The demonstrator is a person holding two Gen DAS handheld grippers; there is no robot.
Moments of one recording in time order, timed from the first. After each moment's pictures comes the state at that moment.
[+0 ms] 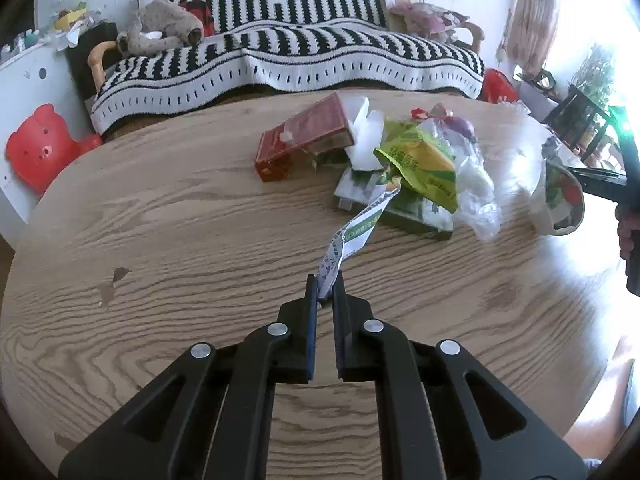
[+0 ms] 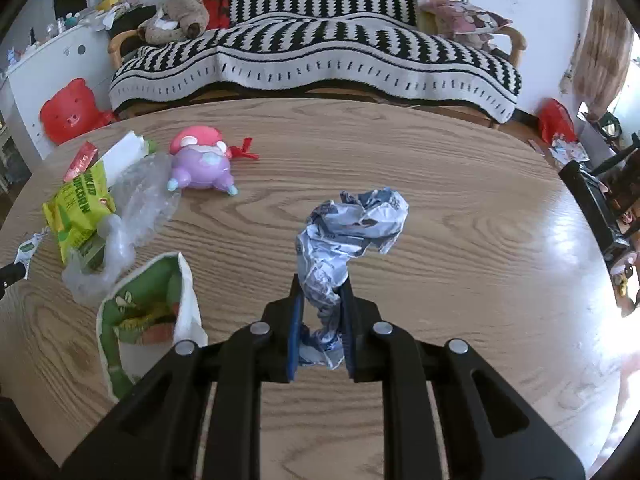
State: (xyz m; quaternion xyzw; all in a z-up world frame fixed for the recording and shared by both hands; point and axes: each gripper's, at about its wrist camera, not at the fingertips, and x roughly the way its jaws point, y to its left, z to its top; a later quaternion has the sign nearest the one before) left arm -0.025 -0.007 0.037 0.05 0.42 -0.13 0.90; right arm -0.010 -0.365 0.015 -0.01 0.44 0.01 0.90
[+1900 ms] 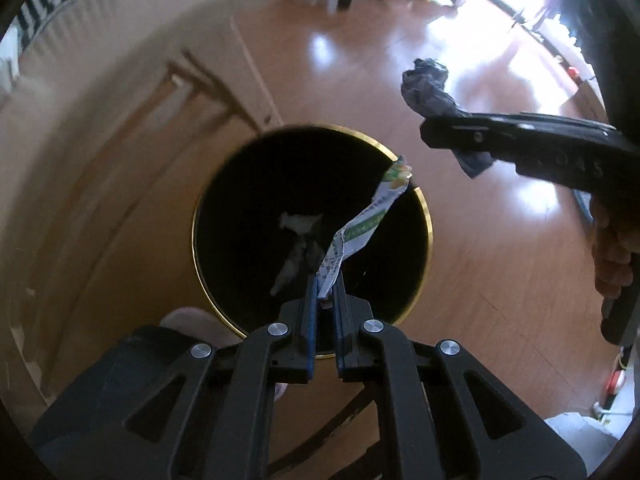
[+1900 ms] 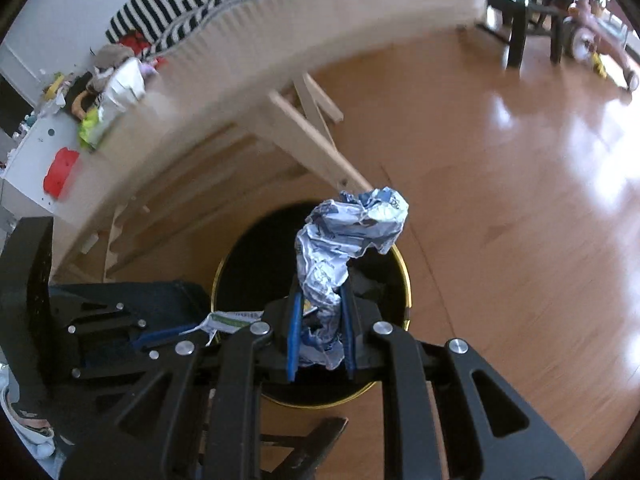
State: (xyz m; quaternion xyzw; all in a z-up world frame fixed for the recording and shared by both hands) left arm -0.257 -0.370 -0.078 0.23 0.56 -0.38 0.69; right arm -0.380 -0.516 -0.086 0.23 0.50 -0.03 0.83
